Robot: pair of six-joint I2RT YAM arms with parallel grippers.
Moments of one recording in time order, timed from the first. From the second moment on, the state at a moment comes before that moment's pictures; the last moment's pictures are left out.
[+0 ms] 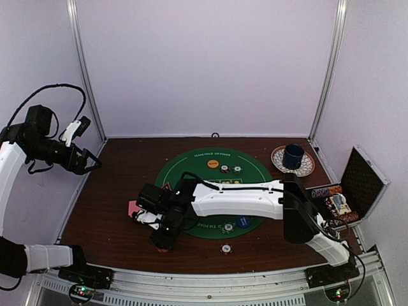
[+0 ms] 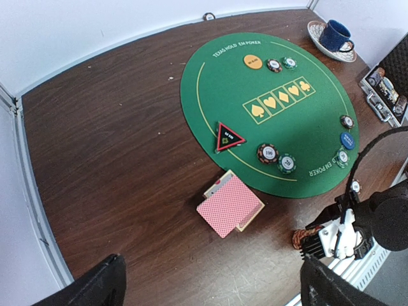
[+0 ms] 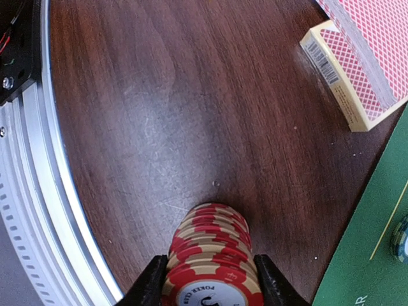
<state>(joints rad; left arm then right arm) 0.10 1.06 1.30 -1.18 0.56 0.43 1.28 2.42 2.19 -0.93 -0.10 0.08</state>
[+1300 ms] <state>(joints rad) 0.10 1.07 1.30 -1.18 0.57 0.43 0.95 2.53 2.39 -0.87 0.08 0.11</state>
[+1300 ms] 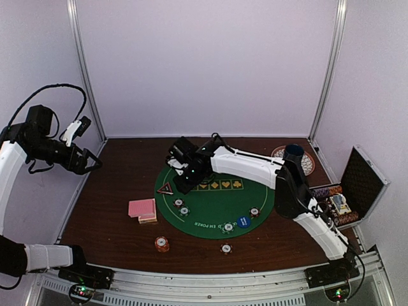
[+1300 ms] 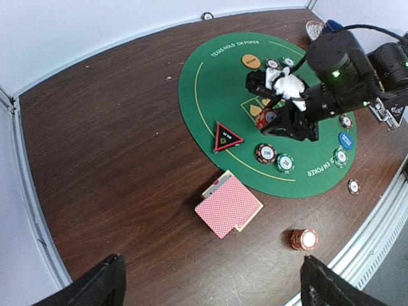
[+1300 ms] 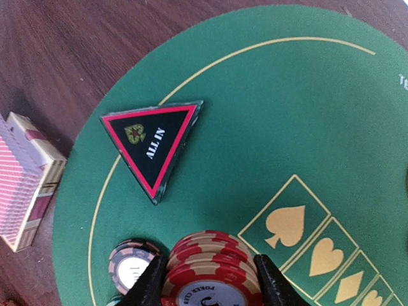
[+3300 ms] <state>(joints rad) 0.10 1.07 1.31 -1.19 0.57 0.43 1.29 2.31 2.17 -0.85 0.01 0.06</state>
